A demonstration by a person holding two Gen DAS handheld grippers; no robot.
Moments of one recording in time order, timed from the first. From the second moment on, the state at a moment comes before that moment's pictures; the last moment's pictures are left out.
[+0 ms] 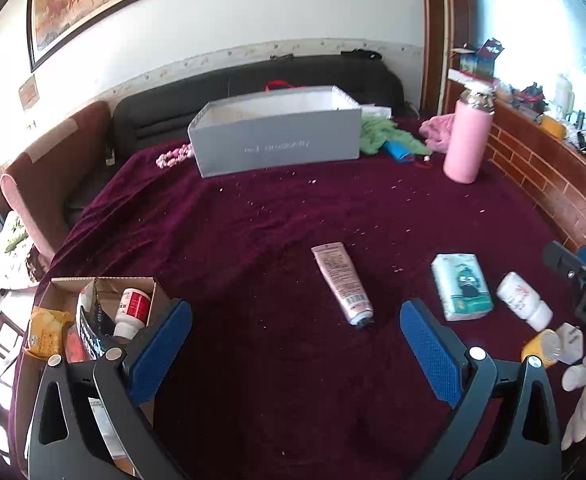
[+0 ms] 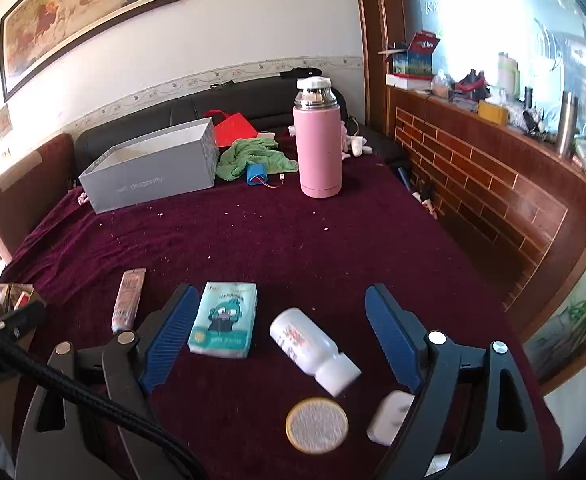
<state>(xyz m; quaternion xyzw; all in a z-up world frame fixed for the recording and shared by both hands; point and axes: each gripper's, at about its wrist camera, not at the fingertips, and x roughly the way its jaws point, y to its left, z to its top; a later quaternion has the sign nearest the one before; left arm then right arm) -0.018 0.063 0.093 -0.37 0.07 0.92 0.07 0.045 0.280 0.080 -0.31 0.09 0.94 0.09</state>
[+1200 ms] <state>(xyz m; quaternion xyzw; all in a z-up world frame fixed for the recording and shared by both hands) -0.084 0.120 0.036 -0.47 0.11 0.86 0.14 0.040 0.344 0.053 -0.29 0.21 0.93 0.10</state>
